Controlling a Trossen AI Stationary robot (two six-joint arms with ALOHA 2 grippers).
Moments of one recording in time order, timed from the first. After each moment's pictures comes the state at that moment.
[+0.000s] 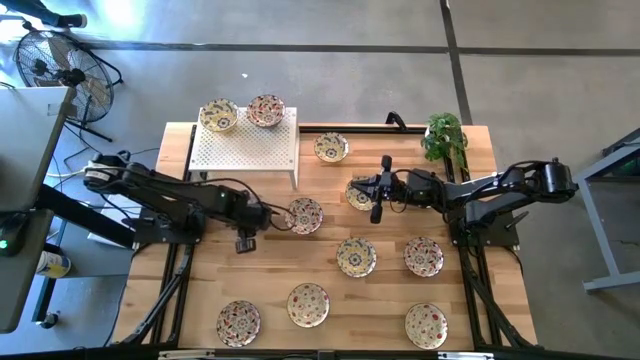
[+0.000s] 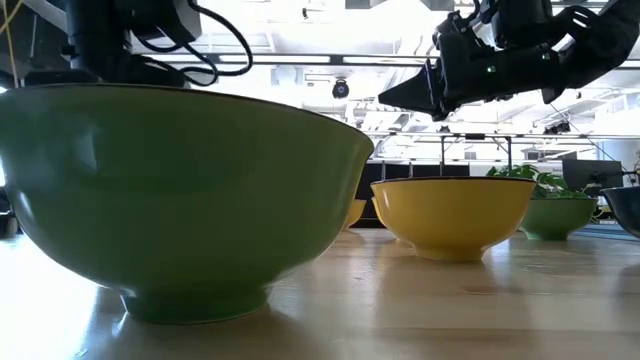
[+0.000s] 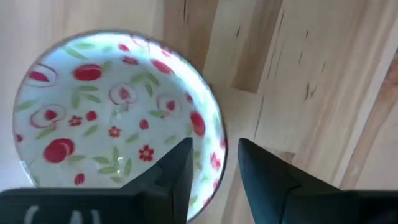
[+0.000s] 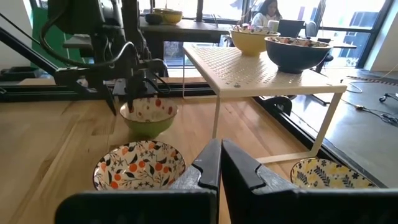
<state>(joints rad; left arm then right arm) -0.15 1.29 0.80 -0.89 -0.11 -0.35 -0.13 1.30 0.40 0.81 0.10 -0.04</state>
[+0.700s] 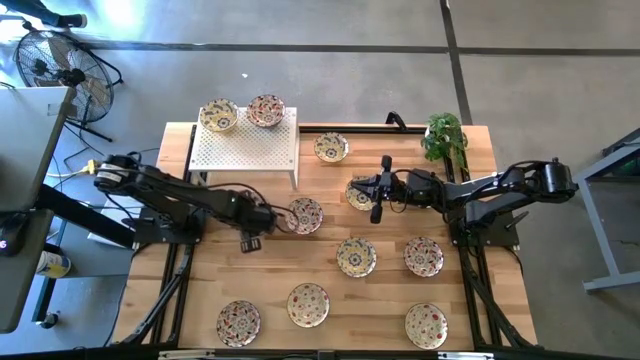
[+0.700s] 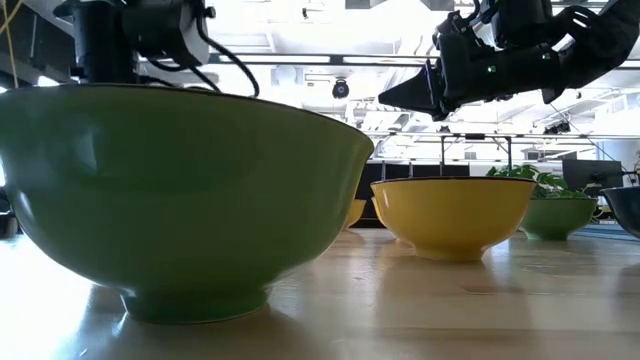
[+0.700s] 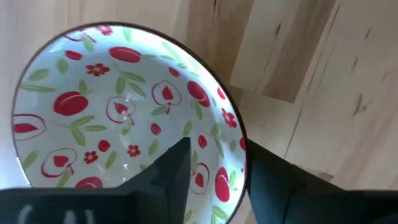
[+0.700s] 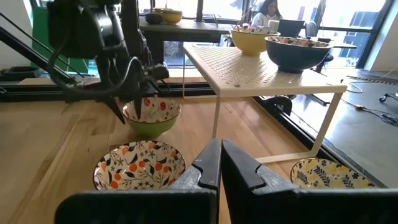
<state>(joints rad) -0.16 1.41 0.80 -0.86 -0.21 -0.40 -0.13 1.30 0.40 0.81 0.10 -0.04</state>
